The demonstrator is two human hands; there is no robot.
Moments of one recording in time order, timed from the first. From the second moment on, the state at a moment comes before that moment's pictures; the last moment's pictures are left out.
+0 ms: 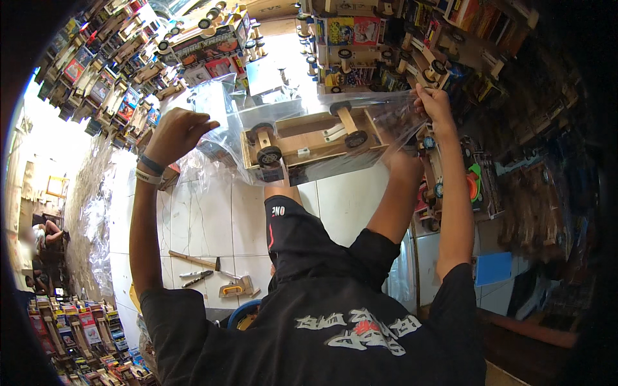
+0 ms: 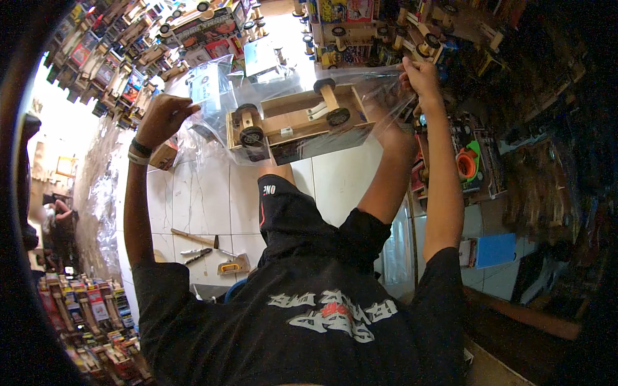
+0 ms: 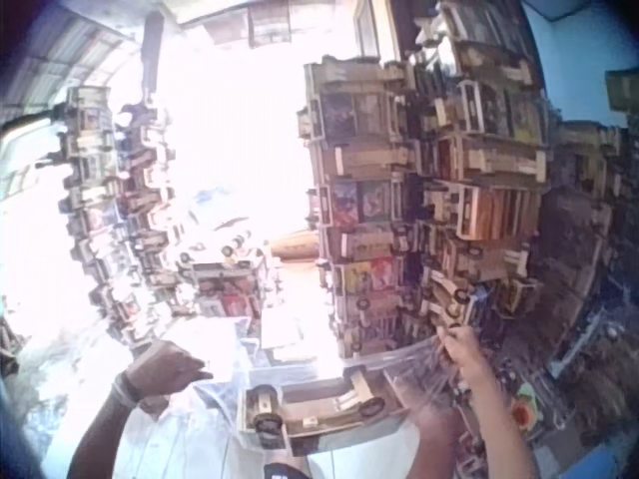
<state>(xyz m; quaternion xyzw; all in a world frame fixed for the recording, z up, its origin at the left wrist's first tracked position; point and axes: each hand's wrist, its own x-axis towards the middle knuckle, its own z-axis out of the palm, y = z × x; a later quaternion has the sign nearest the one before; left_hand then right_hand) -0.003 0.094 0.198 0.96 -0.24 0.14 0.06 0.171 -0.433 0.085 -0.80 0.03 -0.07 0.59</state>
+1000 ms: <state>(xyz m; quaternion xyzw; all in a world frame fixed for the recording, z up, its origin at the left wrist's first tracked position) -0.158 -0.037 0.062 0.86 -0.24 -0.11 0.44 -0.011 -0.314 0.181 -0.74 -0.63 -0.03 0.24</state>
